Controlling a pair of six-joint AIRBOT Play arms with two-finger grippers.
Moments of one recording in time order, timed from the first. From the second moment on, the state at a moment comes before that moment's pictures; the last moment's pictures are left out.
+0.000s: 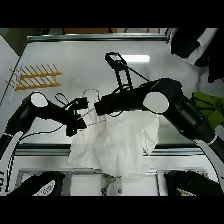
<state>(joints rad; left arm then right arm) -0.15 -1.14 0.93 0.96 -1.39 -0.21 0.76 -1.23 1.49 -1.27 1.06 1.80</state>
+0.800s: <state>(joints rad) -0.15 -1.14 0.93 0.96 -1.38 -0.22 0.76 -1.23 1.49 -1.23 1.05 1.78</state>
